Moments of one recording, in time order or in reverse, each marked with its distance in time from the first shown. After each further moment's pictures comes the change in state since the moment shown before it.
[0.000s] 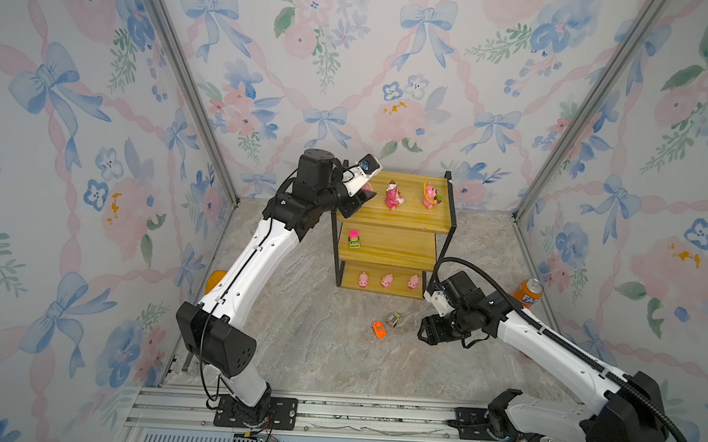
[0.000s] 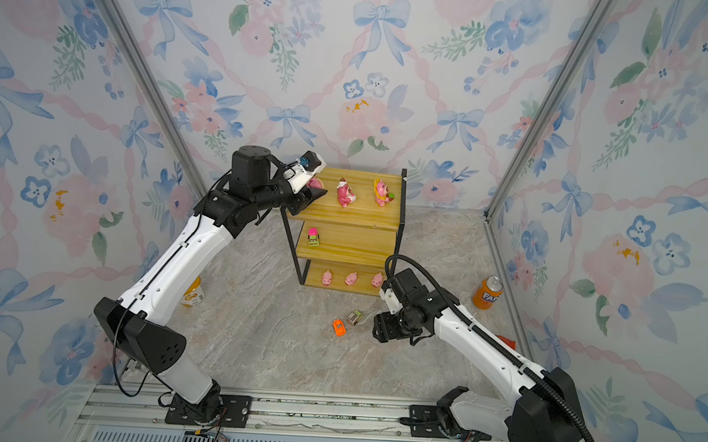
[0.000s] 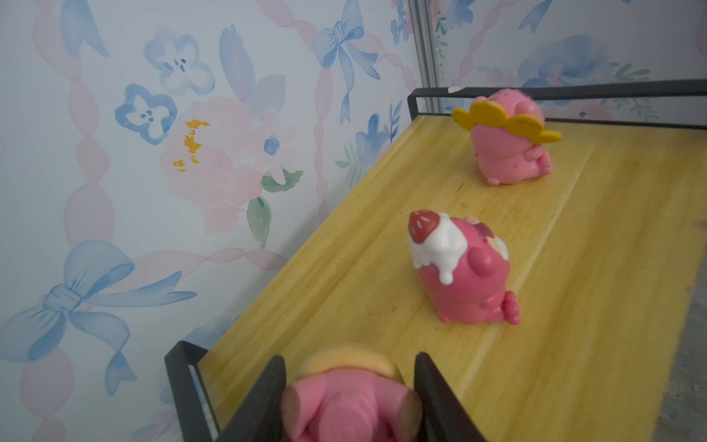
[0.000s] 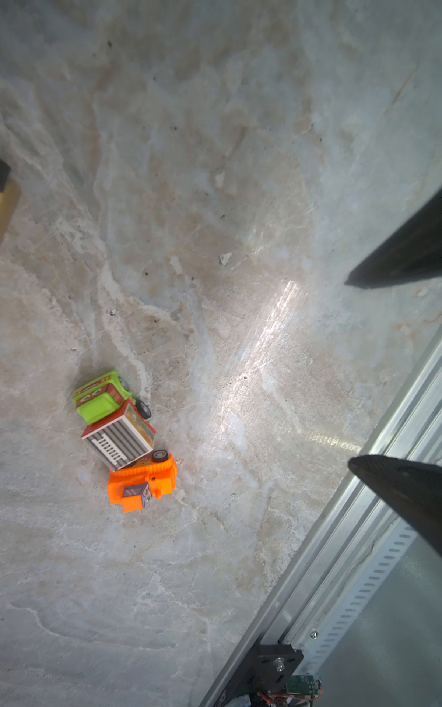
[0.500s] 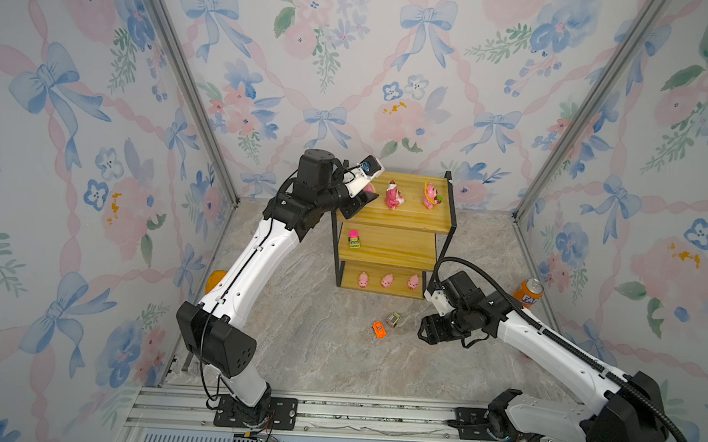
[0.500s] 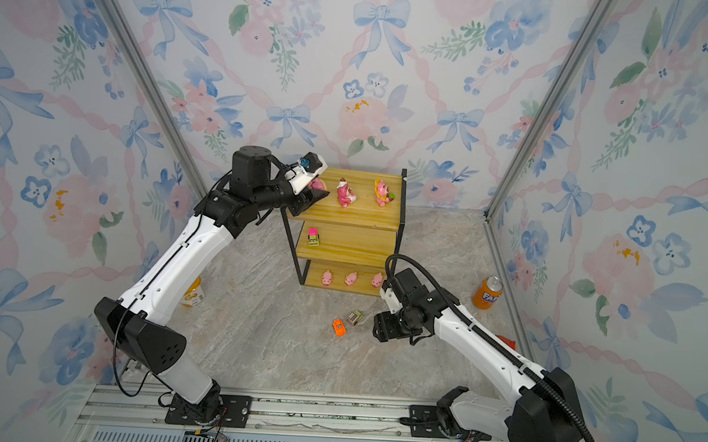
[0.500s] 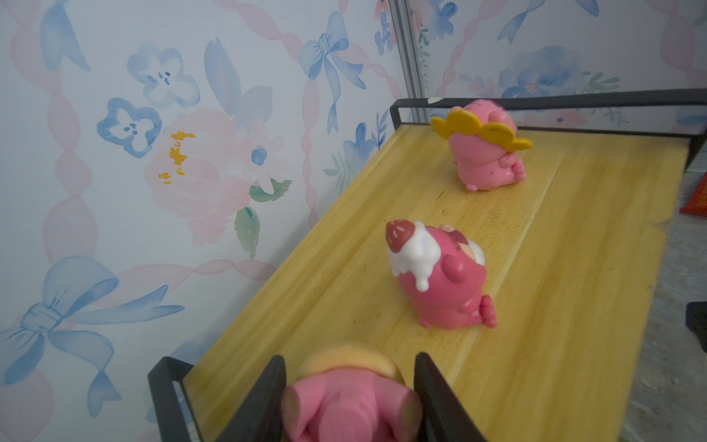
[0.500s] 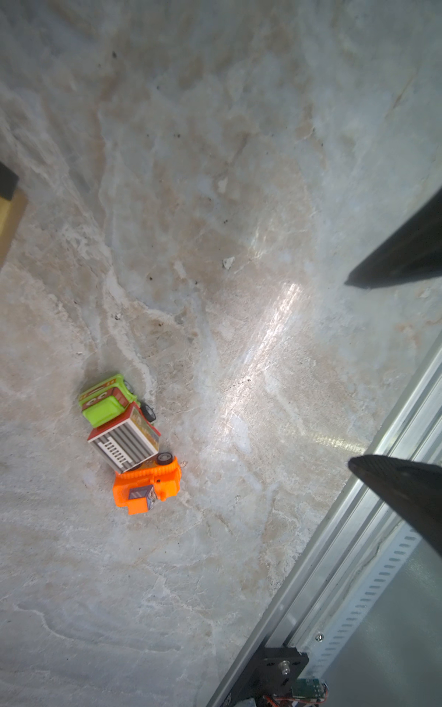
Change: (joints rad) left arm 0.000 0.000 -0.002 0.002 0.032 0.006; right arm 0.000 0.000 0.000 0.005 0.008 0.004
